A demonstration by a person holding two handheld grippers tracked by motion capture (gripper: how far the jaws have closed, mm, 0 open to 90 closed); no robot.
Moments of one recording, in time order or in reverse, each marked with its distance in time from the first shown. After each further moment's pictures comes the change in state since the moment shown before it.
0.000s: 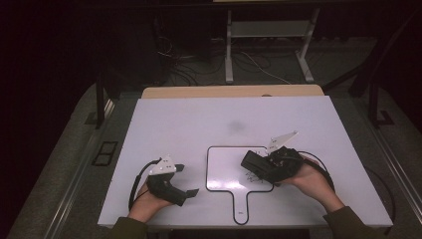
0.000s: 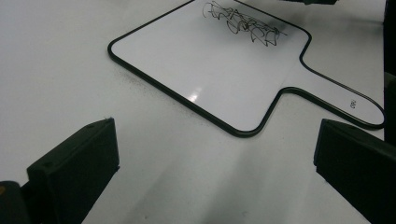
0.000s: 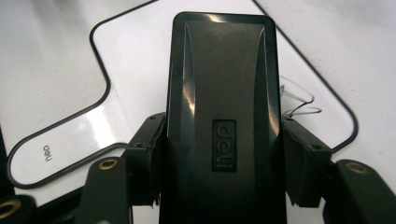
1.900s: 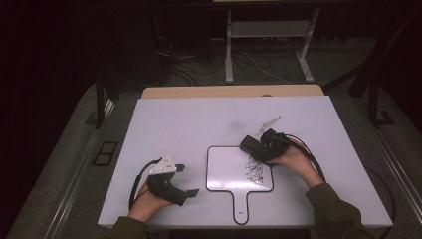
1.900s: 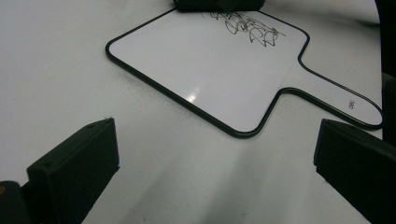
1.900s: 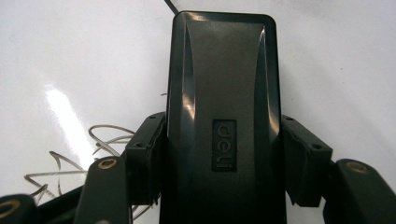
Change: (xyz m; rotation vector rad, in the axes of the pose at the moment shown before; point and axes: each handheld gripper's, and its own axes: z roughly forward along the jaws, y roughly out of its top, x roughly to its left) left arm 0.000 0.000 0.001 -0.002 -0.011 -0.005; right arm -0.059 0.019 0.054 0.078 -0.102 0.034
